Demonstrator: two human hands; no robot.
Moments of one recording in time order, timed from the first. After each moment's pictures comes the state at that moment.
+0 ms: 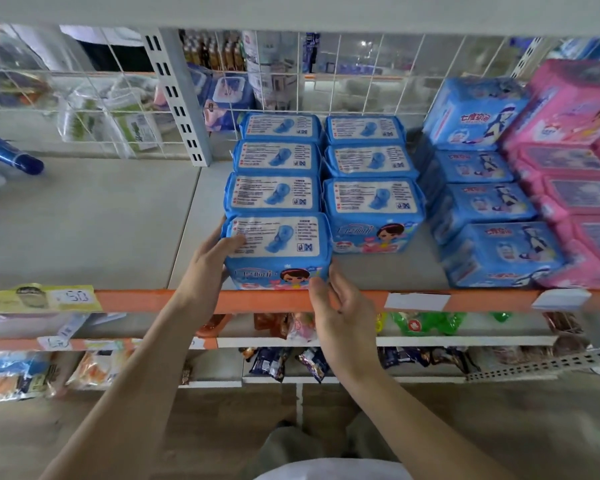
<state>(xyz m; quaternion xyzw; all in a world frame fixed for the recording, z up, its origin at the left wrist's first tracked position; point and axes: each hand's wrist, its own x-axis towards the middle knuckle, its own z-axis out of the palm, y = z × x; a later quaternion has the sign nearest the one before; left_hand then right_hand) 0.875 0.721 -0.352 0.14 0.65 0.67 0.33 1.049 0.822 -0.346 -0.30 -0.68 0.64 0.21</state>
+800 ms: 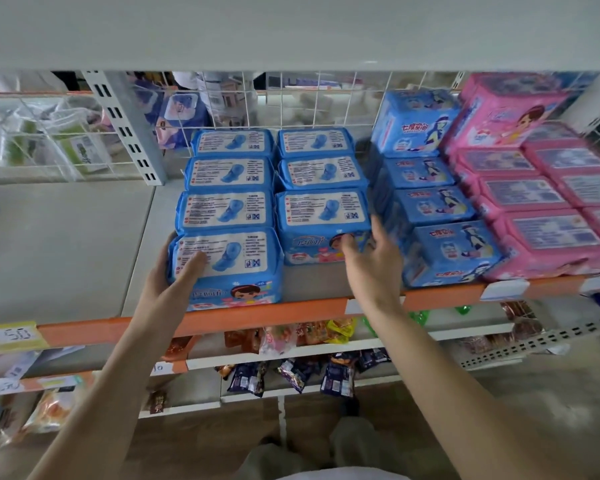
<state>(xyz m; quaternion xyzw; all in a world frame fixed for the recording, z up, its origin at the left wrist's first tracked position) 0.890 0.724 -0.343 0.16 0.68 0.67 0.26 1.049 0.939 -0.334 -0.43 -0.73 0.45 0.29</state>
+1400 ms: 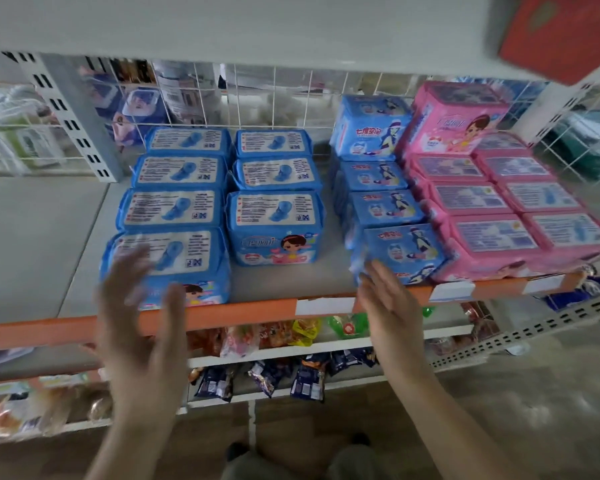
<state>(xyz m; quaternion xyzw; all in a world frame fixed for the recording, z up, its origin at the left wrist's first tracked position) 1.008 0.744 -0.318 0.23 0.72 0.65 -0.06 1.163 0.950 -0.331 -0.41 -0.64 0.57 0.29</state>
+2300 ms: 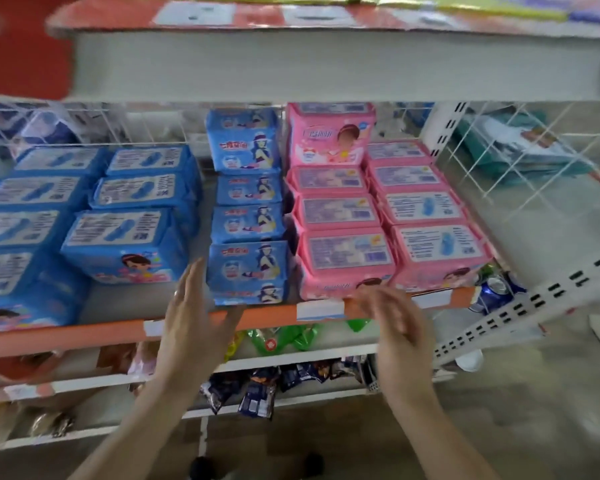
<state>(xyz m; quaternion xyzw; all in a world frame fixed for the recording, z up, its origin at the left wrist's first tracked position) 1.140 0.959 -0.330 0.26 0.89 0.36 0.07 1.323 1.111 -0.309 -0.34 -0.65 0.55 0.40</state>
